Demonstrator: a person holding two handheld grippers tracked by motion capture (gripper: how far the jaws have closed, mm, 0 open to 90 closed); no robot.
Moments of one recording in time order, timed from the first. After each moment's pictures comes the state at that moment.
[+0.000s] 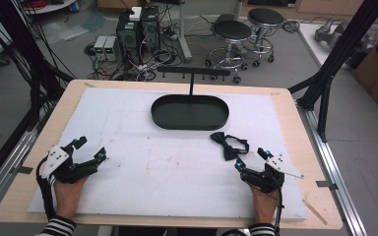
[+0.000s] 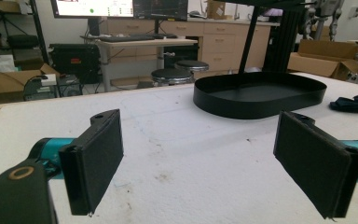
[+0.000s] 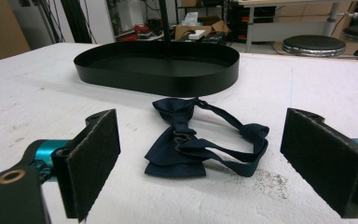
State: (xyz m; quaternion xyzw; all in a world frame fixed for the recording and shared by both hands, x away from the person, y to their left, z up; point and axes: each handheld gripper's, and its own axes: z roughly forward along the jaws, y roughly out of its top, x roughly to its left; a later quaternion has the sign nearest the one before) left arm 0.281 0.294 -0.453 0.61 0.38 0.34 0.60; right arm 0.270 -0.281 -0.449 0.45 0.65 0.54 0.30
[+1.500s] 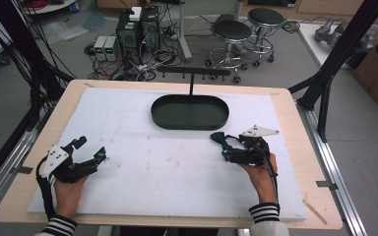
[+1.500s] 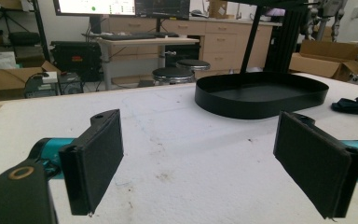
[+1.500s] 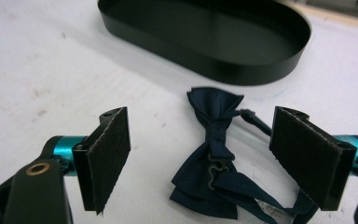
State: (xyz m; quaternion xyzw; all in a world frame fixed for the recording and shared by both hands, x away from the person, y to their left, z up) left arm 0.282 0.295 -0.453 0.61 0.38 0.34 0.60; right arm 0.337 -0.242 -0.399 0.41 0.80 0.40 0.20
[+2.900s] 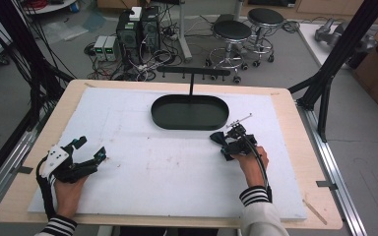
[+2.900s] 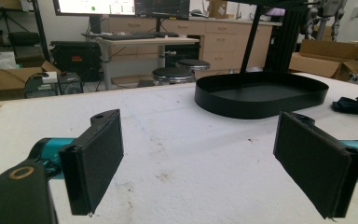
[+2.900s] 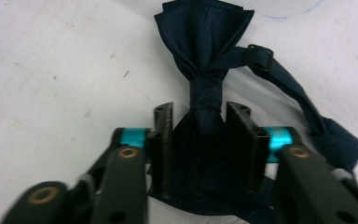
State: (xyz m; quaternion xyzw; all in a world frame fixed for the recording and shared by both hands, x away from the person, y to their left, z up) left arm 0.282 0.295 -0.453 0.61 0.38 0.34 0.60; right arm 0.385 -0.219 -0.417 0.47 0.85 0.22 0.11
